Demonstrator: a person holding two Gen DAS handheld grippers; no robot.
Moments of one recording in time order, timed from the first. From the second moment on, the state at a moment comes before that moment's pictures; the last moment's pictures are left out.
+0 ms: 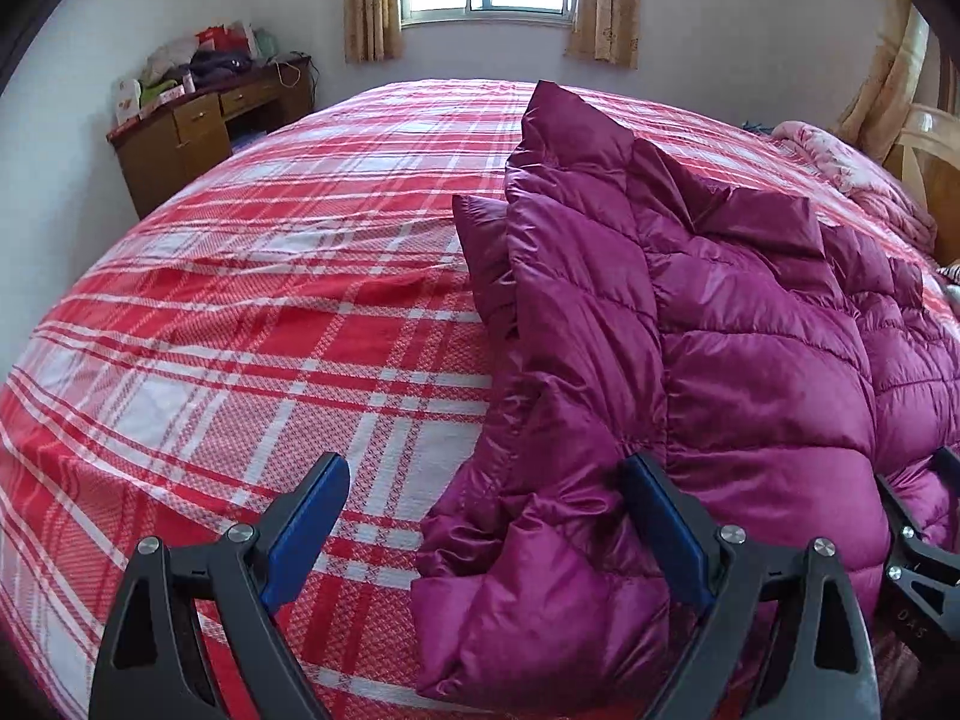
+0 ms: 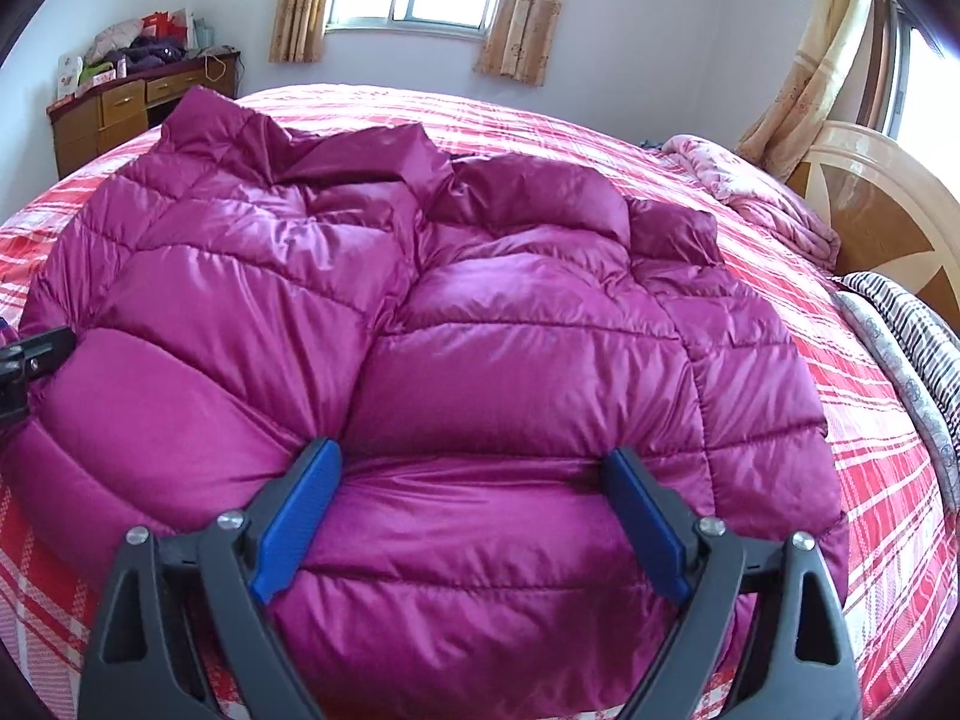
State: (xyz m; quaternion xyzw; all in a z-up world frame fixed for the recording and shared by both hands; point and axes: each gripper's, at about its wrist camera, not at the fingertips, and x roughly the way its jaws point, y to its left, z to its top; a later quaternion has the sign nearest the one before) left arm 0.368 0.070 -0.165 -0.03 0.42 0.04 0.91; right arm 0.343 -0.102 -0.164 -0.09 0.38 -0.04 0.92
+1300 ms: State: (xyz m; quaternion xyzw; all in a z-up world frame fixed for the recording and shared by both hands) left arm 0.303 -0.179 -0.019 0.21 0.22 -0.19 0.93; right arm 0.288 -0.243 -0.139 -0.04 0.36 -0.14 0.92
